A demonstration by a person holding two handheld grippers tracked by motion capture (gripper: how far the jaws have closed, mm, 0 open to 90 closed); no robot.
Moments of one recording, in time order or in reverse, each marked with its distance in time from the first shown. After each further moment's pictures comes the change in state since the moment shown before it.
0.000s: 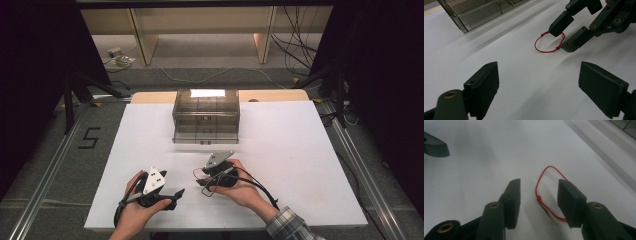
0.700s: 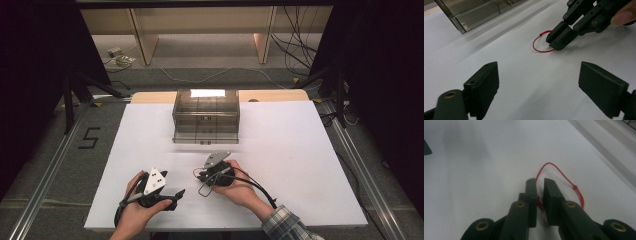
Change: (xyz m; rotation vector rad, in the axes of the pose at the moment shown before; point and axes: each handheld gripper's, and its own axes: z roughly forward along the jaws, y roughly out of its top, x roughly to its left) left arm -0.001 0.000 0.001 0.000 -0.006 0.008; right arm -0.001 -0.001 0.009 0.015 -0.020 -0.005
